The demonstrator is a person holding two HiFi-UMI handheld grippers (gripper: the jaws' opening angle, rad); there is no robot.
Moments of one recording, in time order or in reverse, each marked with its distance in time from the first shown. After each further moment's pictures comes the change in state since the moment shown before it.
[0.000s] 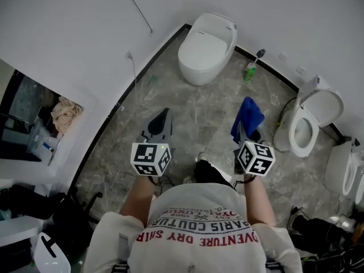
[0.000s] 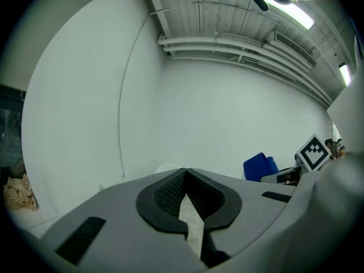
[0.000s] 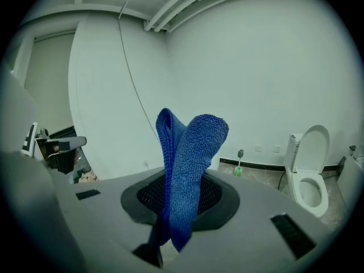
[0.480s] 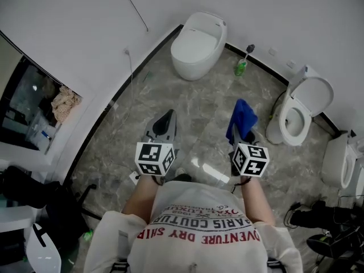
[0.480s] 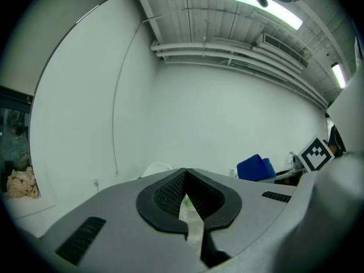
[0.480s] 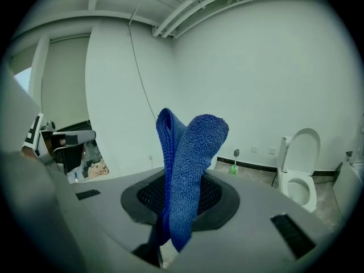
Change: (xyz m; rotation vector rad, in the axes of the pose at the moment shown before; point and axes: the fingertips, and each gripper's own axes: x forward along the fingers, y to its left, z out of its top) left arm -0.093 -0.135 -0.028 0.005 -0.023 -0.027; right arm -0.139 -0.029 -0.060 -0.060 -0.010 0.039
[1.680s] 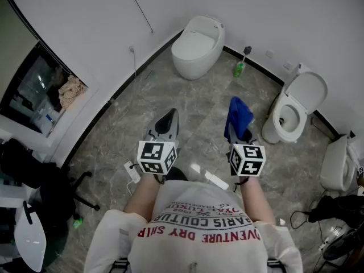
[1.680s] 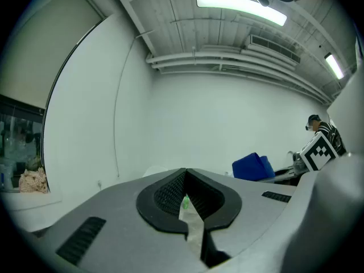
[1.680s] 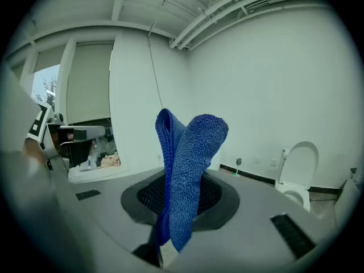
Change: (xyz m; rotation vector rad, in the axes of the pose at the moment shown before) left arm -0.099 -0.138 -0.014 0.031 -0.066 0.043; right arm -0.141 -0.025 -0.039 -0.121 -0.074 0.088
